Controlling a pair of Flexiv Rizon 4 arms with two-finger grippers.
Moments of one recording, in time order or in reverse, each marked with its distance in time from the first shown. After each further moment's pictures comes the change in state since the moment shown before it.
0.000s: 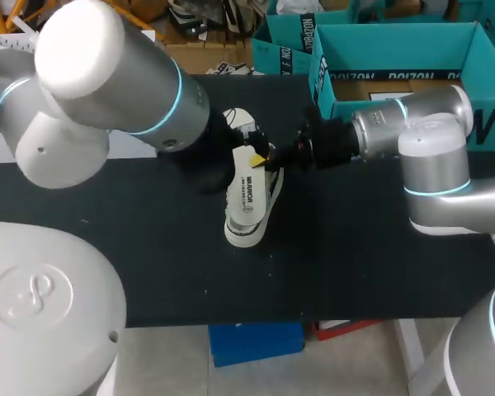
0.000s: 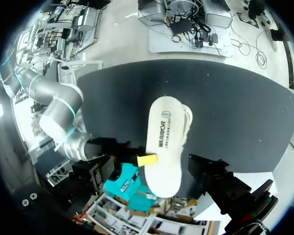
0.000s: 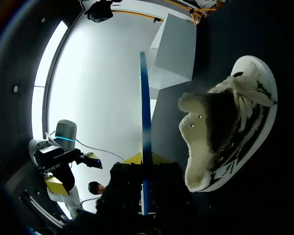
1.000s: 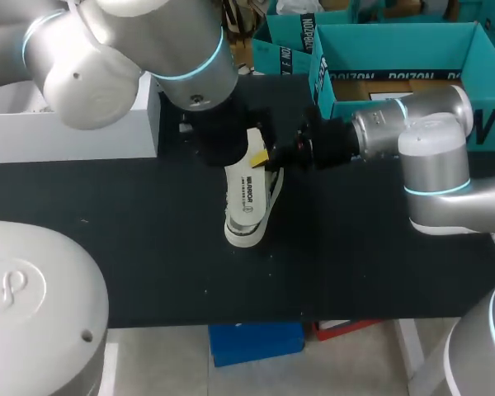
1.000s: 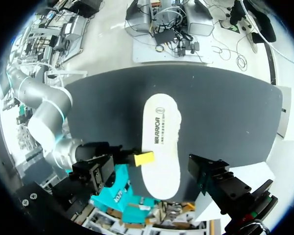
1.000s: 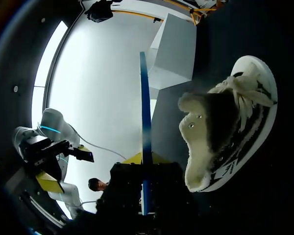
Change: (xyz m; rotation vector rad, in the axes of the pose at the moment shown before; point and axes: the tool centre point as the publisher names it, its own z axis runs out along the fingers) left arm -0.008 0.014 0.002 0.126 0.155 0.049; right arm 0.000 0.000 0.000 0.000 0.000 0.000
